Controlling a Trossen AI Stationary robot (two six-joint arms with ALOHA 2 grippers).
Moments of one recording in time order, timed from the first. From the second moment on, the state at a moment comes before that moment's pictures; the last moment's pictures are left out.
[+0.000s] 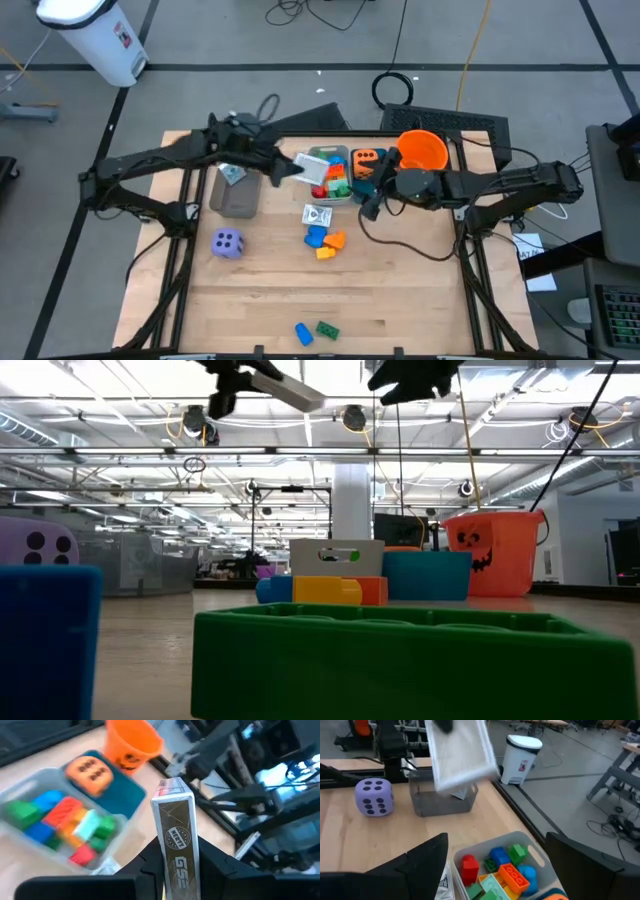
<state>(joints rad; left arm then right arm) 0.33 1.25 1.24 -0.45 0.27 -0.56 0.08 1.21 1.04 -0.22 0.53 0.04</state>
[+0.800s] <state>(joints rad) 0.51 0.93 1.22 -1.36 -0.05 -0.31 -0.02 1.20 0.97 -0.21 0.49 0.28</state>
